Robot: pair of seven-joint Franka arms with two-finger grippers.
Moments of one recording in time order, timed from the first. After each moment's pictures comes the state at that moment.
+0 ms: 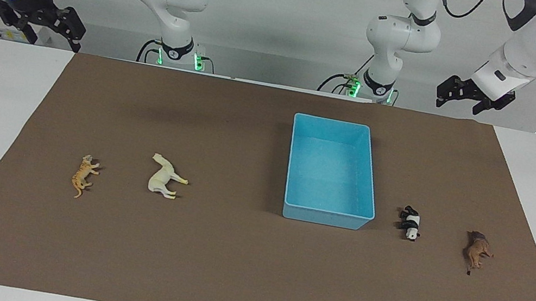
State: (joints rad) left arm -0.05 -0.10 -0.01 -1.66 0.01 1.35 0.07; right arm -0.05 -0.03 -0.13 -1.53 -0.04 1.42 -0.13
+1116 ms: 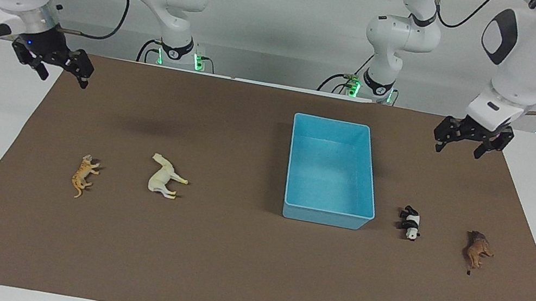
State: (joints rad) left arm -0.05 0.02 -0.01 -1.84 0.06 1.83 0.08; right arm -0.05 -0.02 -0.12 -1.91 -0.04 1.87 -0.02
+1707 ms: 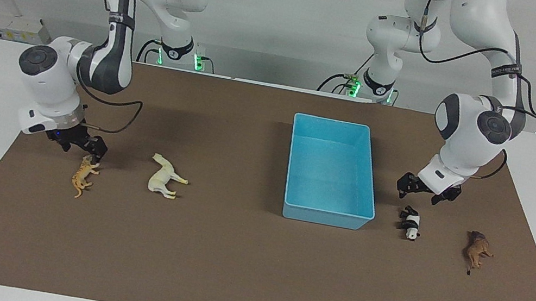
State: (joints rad) left arm -0.05 0.19 -0.01 -2.02 0.03 2.19 0.07; right arm -0.05 0.27 -0.12 -2.05 -0.04 2.35 0.03
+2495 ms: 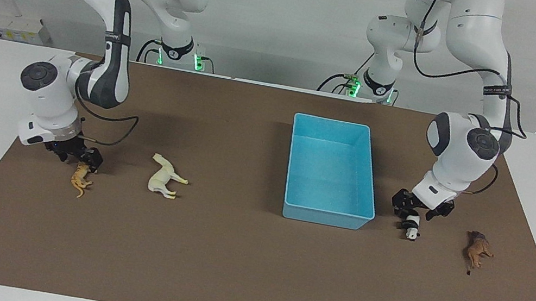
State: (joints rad) left arm -0.04 0.28 0.00 -2.02 0.02 2.38 0.07; right arm -0.08 0.33 -0.12 -2.05 -0.04 2.45 0.03
